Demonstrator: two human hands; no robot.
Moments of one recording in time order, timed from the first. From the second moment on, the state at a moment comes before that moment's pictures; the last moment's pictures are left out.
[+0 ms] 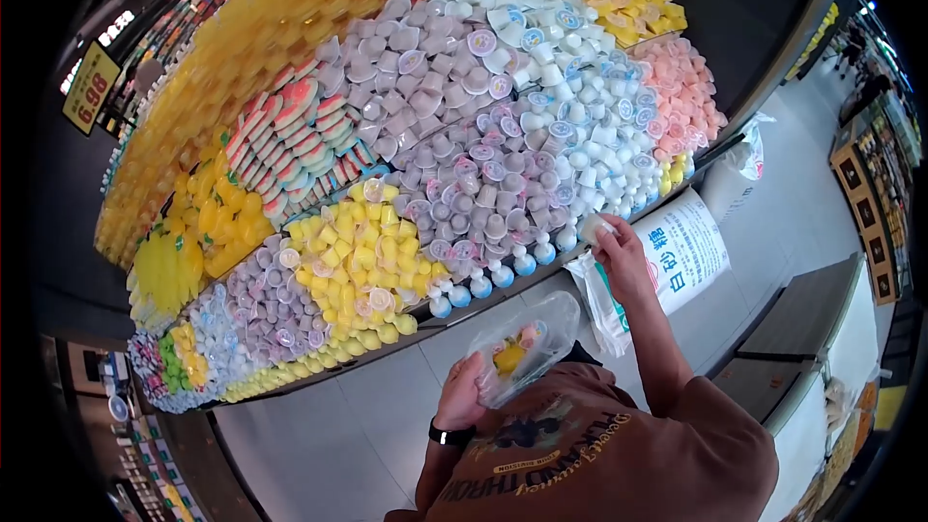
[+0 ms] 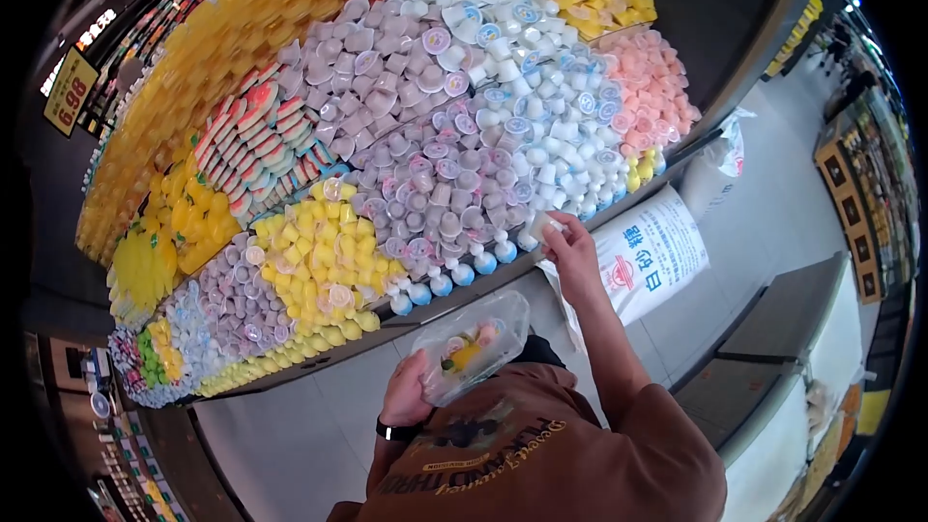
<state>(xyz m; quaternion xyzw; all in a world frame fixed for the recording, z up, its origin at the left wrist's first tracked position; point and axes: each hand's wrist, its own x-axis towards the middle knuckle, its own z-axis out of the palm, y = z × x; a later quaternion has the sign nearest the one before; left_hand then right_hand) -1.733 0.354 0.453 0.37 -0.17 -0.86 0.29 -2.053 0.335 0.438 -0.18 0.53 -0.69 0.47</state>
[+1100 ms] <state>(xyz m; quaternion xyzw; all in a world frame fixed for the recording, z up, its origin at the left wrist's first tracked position) -1.809 0.375 0.443 0.47 -0.11 -0.74 0.48 -2.210 -0.122 0.557 -0.63 0.64 -0.37 -0.24</state>
